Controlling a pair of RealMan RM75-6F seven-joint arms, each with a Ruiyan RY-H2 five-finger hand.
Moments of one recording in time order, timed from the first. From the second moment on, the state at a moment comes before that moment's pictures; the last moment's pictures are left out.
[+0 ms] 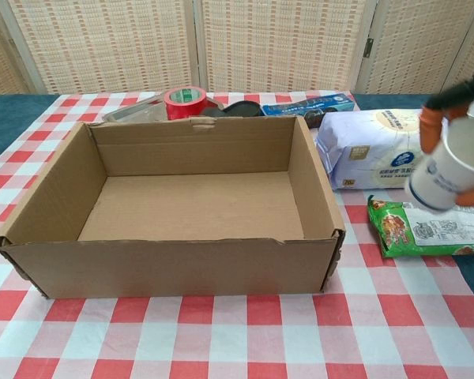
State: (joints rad) left arm -0.10 -1.06 -0.06 -1.59 1.45 1.45 -0.04; right arm 0.40 -1.12 0.09 -1.95 -1.57 1.17 -0.41
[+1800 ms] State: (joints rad) left arm -0.11 -1.06 -0.06 -1.59 1.41 1.40 -0.02; right arm 0.53 -1.02 0.07 -1.94 -1.42 1.18 -0.40
